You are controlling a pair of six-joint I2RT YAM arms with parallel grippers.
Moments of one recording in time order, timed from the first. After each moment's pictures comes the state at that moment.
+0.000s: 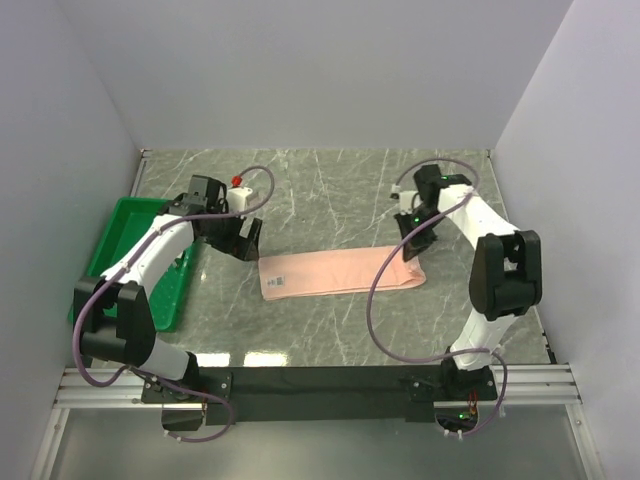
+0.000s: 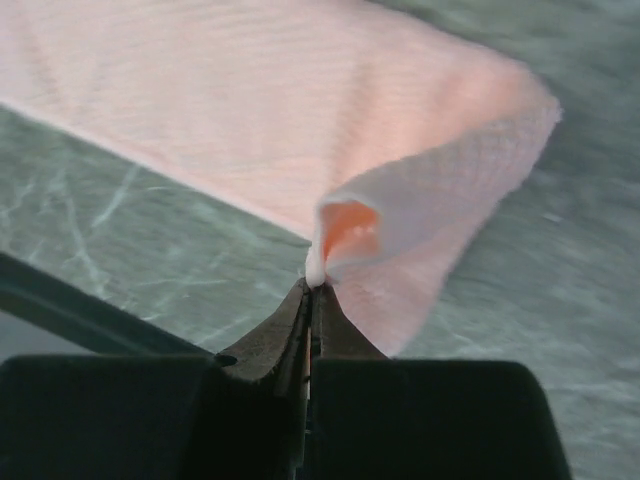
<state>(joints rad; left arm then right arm) -0.20 1.47 1.10 -0.70 0.37 0.20 0.12 1.77 1.36 -1.05 -0.28 -0.20</state>
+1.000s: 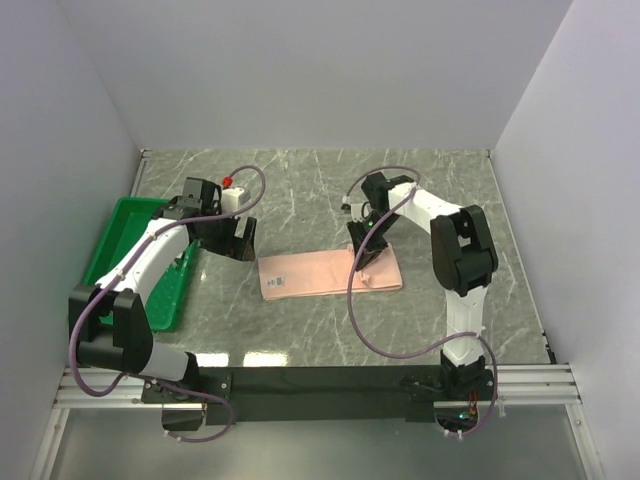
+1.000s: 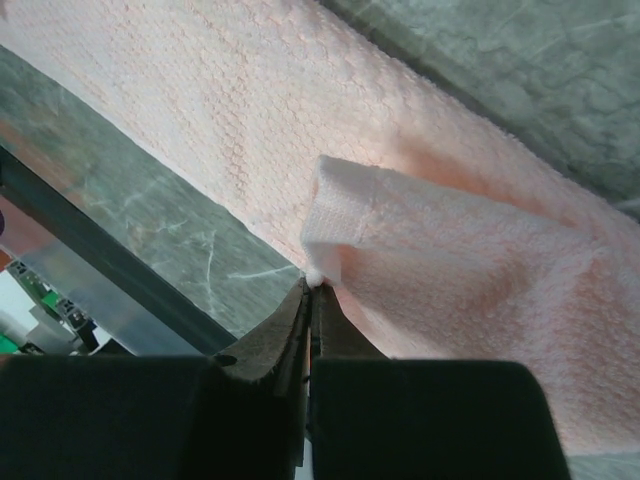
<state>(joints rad) -0.17 1.42 1.08 -0.72 0.33 0.11 0.37 2.05 1.52 -1.03 -0.52 -0.08</state>
